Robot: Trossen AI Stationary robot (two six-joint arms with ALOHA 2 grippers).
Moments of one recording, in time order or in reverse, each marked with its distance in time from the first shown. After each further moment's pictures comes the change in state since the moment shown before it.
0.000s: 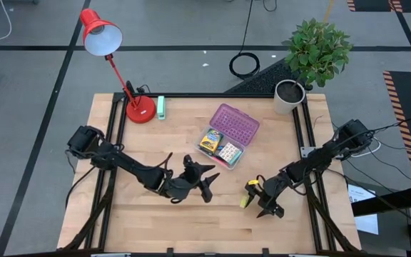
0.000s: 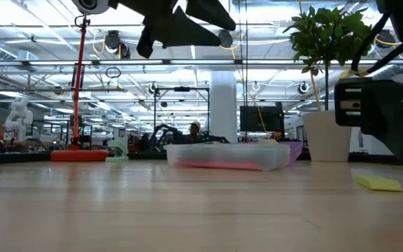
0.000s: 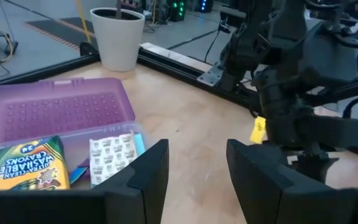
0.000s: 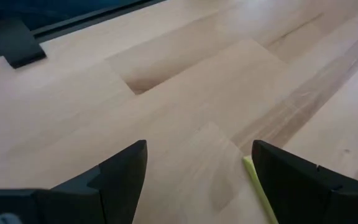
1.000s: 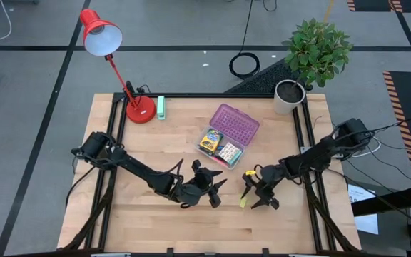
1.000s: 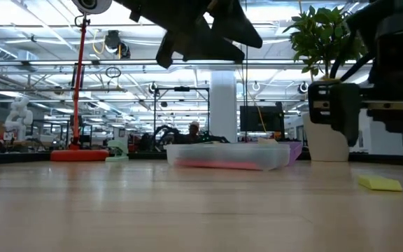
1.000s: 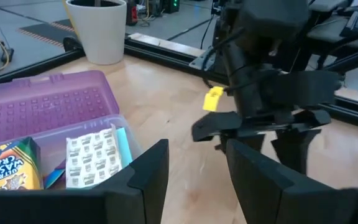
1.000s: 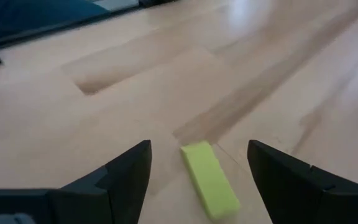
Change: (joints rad) left arm 0.006 0.149 0.111 0.000 0.027 0.066; right arm -0.168 0.000 -0.051 0.131 -0.105 -0.067
